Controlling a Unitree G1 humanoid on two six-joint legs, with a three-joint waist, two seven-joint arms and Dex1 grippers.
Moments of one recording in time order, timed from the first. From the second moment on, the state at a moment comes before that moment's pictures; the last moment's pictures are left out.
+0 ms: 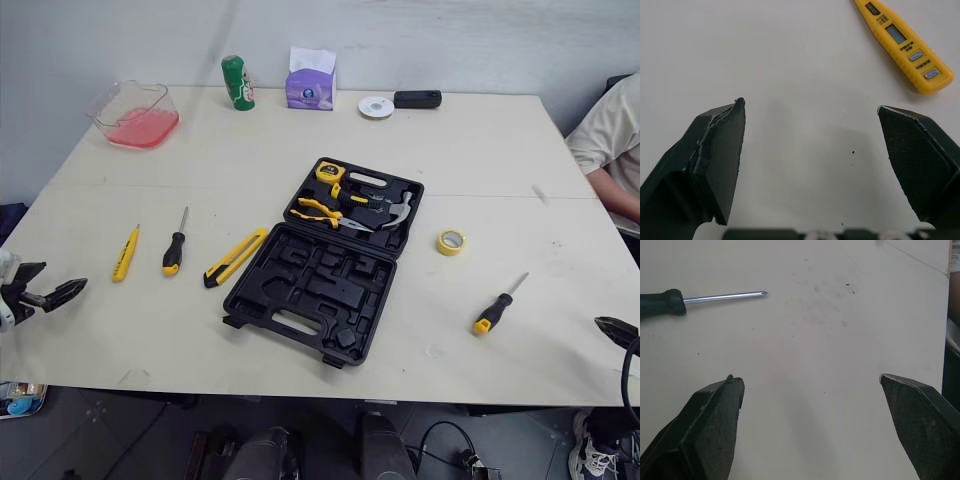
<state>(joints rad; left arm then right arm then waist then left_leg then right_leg) -0.35 1.00 0.40 0.88 -0.22 -0.01 -0.82 0.15 -1.05 -0.71 0.39 0.33 0.16 1.09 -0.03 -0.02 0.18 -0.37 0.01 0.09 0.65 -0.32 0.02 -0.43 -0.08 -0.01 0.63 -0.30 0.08</state>
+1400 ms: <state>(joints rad) -1.08 0.47 -0.14 0.95 0.01 0.14 -0.77 -0.43 -0.62 0.01 -0.13 0.18 0.68 0.55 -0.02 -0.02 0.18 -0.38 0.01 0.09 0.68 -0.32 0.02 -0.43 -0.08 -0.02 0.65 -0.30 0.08</state>
